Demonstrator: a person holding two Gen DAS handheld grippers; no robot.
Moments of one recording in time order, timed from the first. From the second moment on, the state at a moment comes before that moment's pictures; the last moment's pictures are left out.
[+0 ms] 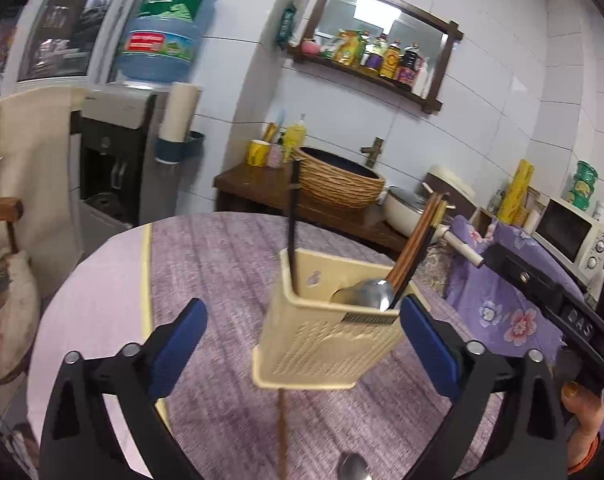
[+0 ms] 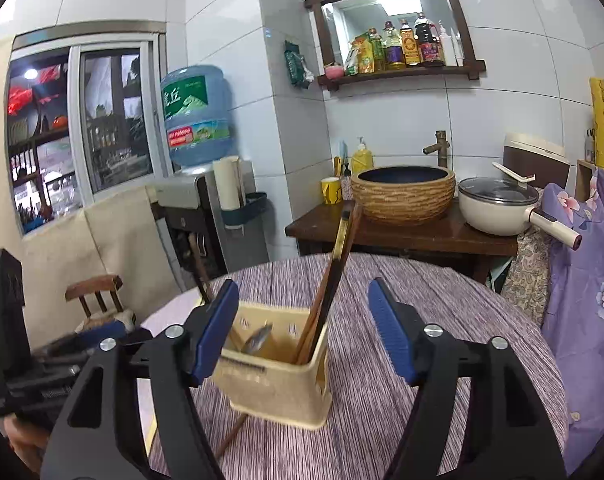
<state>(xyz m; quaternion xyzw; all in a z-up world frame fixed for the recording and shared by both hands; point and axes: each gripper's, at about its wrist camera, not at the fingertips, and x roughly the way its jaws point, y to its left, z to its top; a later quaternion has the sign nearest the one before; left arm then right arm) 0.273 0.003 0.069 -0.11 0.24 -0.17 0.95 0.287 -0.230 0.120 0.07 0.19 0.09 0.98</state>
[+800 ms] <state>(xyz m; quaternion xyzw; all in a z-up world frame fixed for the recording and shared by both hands) 0.206 0.048 -0.021 -0.03 0.32 -0.02 0.95 0.235 -0.161 -0.038 0.02 0.41 0.08 0.91</state>
